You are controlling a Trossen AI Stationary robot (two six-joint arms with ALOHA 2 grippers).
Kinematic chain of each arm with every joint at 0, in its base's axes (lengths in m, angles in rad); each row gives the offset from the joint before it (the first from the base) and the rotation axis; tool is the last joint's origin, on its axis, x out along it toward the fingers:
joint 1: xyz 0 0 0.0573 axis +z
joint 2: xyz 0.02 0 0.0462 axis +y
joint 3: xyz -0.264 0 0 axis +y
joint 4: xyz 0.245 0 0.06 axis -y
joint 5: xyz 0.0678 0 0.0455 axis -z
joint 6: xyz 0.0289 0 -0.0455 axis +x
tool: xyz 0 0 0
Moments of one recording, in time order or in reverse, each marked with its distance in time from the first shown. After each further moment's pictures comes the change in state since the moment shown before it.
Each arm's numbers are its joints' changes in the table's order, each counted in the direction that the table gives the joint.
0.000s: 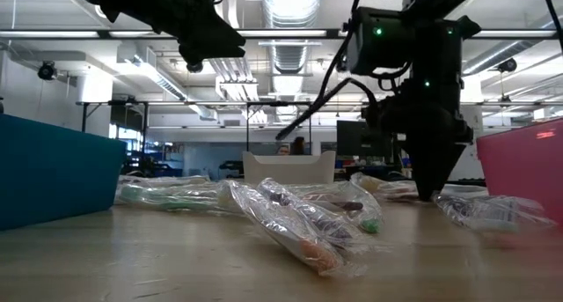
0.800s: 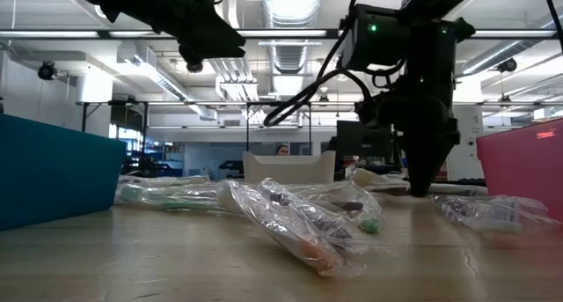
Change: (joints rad) left arm 0.000 0.000 0.000 -0.001 0.000 0.000; right arm -0.029 -0.015 0.001 0.051 -0.045 -0.102
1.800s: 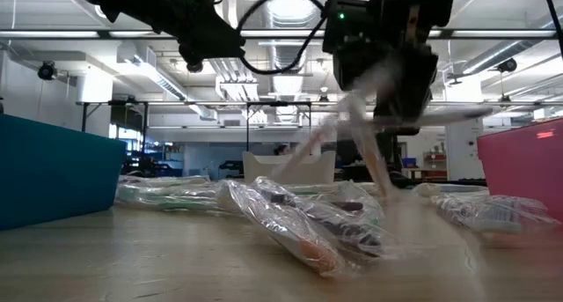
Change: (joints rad) left arm 0.000 0.000 0.000 0.000 0.000 0.000; right arm -0.153 -0.014 -0.165 -0.104 -0.638 -0.490
